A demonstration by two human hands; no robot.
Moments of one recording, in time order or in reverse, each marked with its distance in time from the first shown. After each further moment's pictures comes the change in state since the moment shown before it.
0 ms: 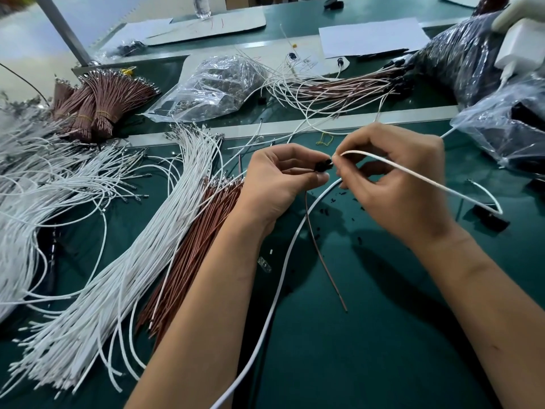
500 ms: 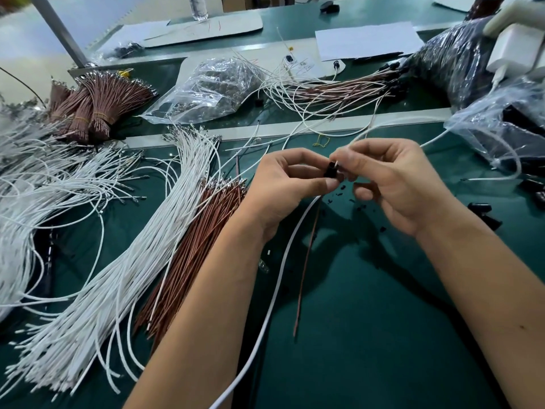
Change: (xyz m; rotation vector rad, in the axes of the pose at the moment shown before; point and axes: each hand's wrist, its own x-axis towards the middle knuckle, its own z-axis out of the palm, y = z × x) left_hand -0.007 0.007 0.007 -0.002 -0.099 -0.107; right_hand 0.004 0.012 -0.002 0.738 -0.133 0.722
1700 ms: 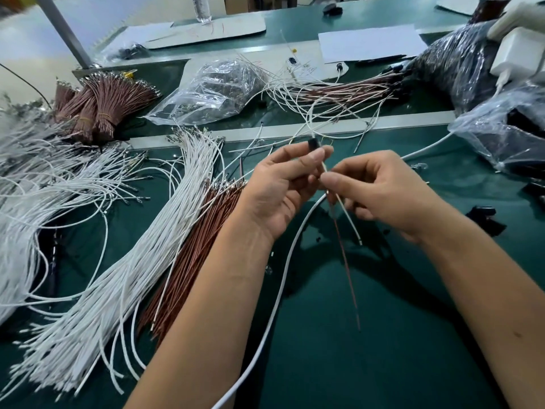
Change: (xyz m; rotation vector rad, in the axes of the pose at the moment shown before) left_hand 0.004 0.010 0.002 -0.588 0.108 -0.168; right_hand -0.006 0.000 0.001 -0.371 -0.247 0.027
